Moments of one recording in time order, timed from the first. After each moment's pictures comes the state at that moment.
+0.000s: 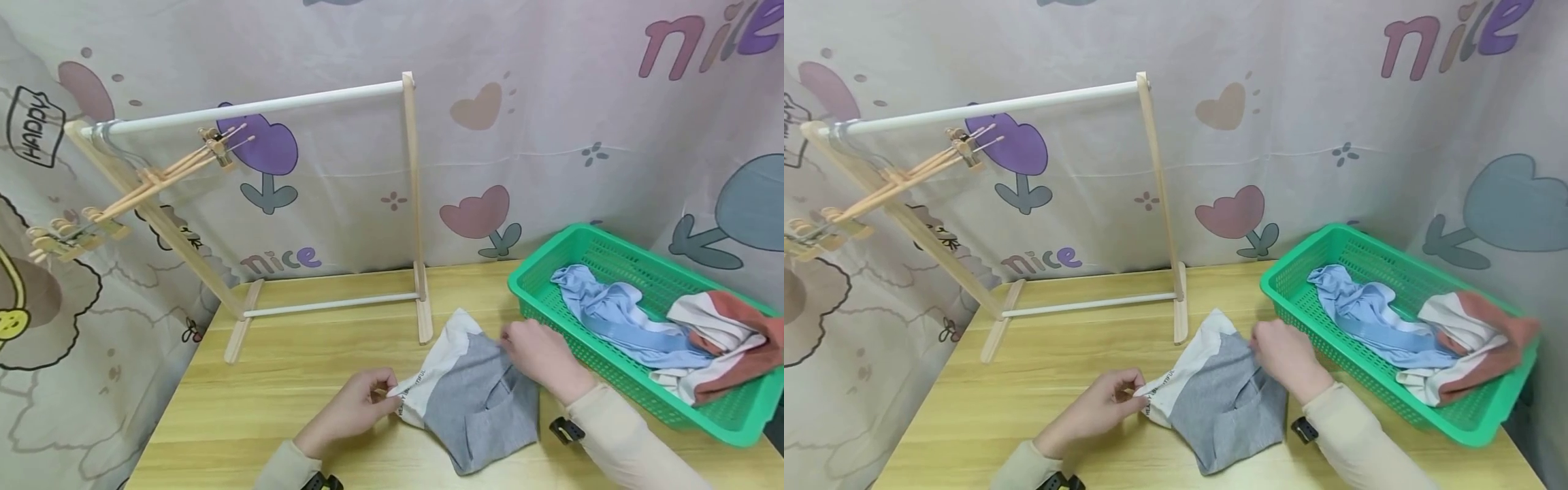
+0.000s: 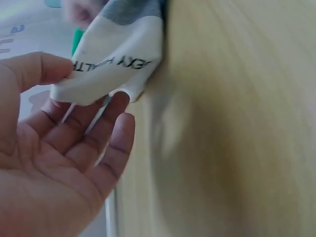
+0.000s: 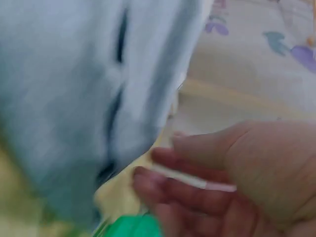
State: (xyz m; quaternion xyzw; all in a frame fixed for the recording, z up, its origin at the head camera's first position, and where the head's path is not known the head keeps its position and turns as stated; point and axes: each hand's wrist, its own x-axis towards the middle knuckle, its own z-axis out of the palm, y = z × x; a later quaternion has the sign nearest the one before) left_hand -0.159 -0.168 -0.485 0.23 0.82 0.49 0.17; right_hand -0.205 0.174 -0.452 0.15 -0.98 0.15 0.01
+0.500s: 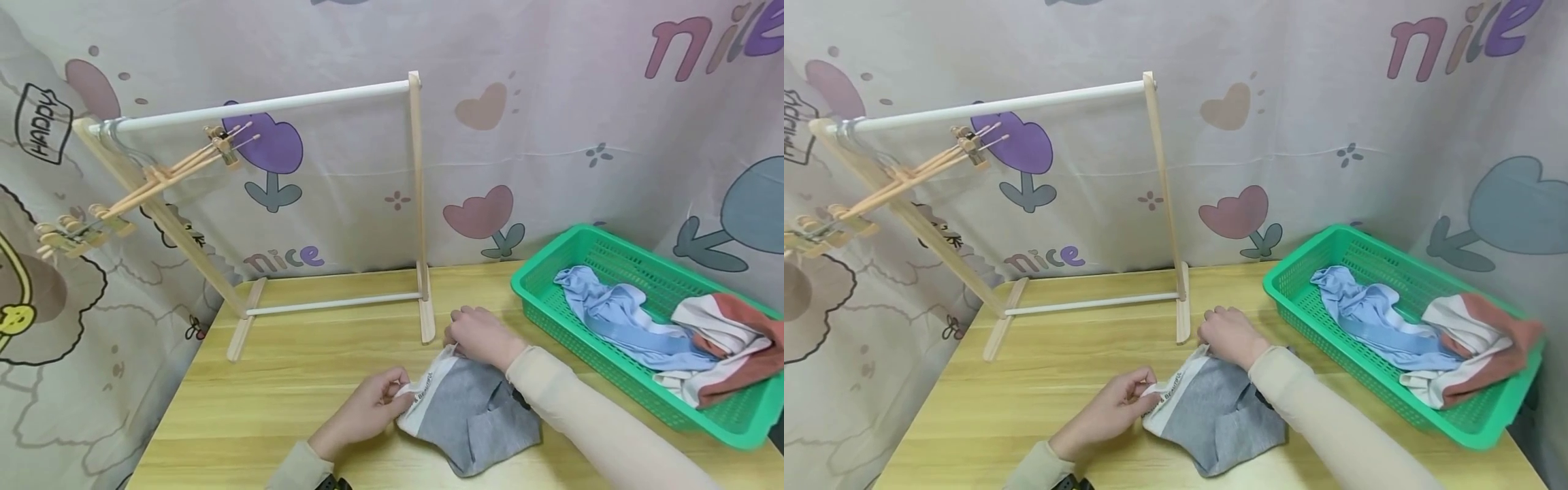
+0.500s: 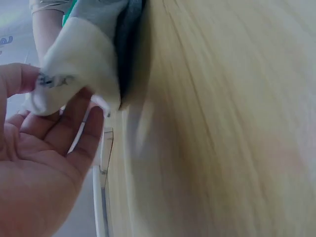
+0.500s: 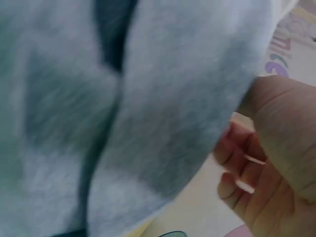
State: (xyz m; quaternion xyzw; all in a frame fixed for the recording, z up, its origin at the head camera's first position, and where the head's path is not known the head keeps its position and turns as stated) left_hand -0.156 -0.157 -0.496 0.26 0.80 0.52 0.15; right_hand -0.254 0.108 -0.471 0.36 -0.93 0.00 0.02
